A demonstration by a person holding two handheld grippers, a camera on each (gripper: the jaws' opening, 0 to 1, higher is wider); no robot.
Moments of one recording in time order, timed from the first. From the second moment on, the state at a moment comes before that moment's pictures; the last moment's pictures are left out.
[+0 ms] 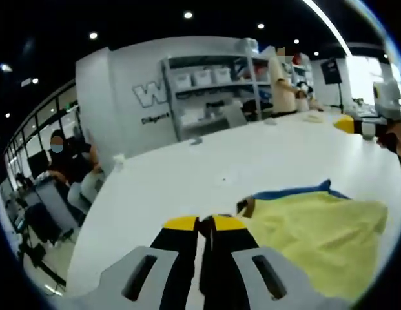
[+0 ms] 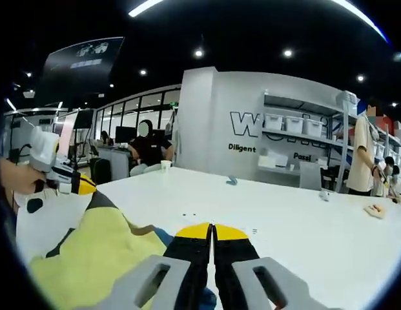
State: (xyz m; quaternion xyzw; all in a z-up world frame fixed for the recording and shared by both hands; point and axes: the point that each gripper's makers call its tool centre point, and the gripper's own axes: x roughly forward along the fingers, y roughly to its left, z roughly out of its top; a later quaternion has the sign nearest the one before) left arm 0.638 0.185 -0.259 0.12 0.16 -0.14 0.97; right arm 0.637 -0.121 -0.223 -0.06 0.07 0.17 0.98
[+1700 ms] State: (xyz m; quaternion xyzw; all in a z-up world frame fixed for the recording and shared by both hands) left arm 0.496 0.196 -0.384 0.03 0.38 -0.13 0.92; right arm 0.500 -0.159 -0.386 0.04 0.31 0.15 0.94
